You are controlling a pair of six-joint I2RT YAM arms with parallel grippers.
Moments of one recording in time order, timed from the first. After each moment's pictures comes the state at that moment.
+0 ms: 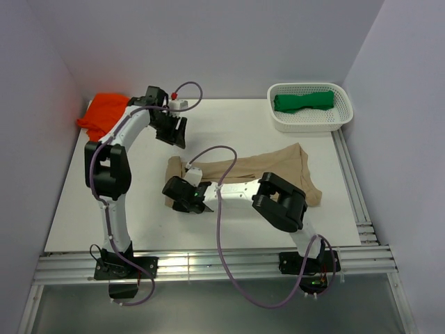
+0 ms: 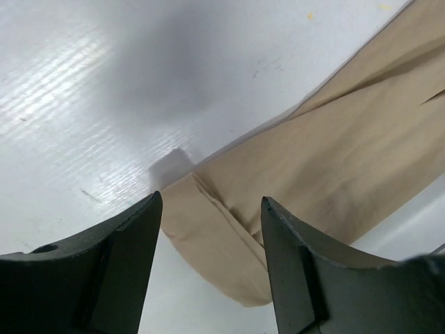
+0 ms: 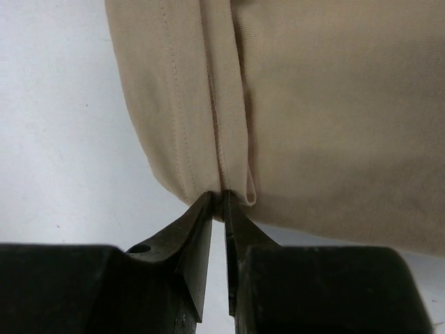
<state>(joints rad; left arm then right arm) -0.23 2.09 1.84 -0.92 0.40 0.16 1.16 2.07 1.39 -0.30 0.34 1.21</state>
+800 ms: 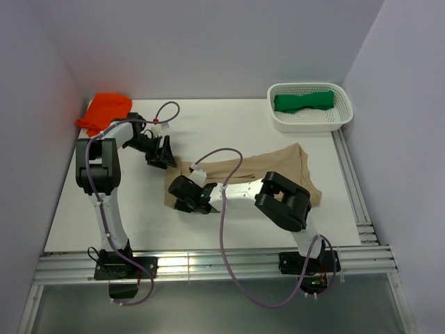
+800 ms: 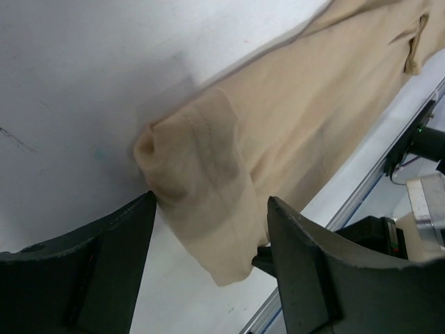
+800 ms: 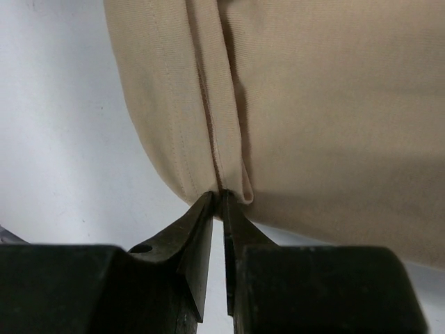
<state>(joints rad) -0.02 2.13 1.56 -0.90 0.78 0.20 1.14 2.03 1.28 -0.15 0.27 1.26</state>
